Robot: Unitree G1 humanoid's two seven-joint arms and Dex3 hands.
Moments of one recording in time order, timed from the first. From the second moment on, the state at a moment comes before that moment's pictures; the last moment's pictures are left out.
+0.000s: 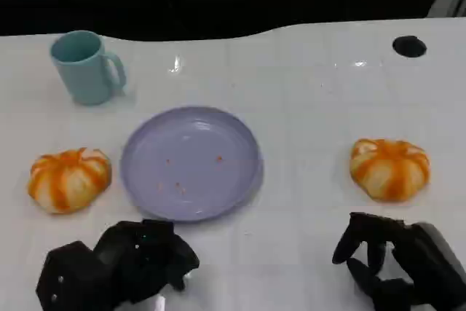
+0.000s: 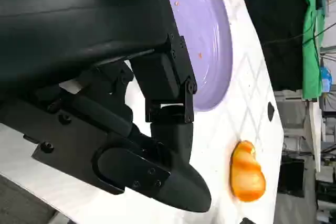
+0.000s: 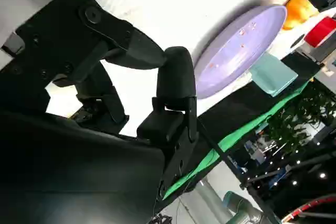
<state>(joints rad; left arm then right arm) -0.02 0.05 -0.02 0.50 -0.10 -0.38 -0.34 -0.07 -0.27 0.21 0.58 -0.53 -0.86 -0.30</state>
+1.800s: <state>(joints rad) -0.03 0.05 -0.02 0.50 -0.10 -0.38 -0.34 -0.08 -0.31 0.19 0.49 -0.60 -0.85 -0.38</state>
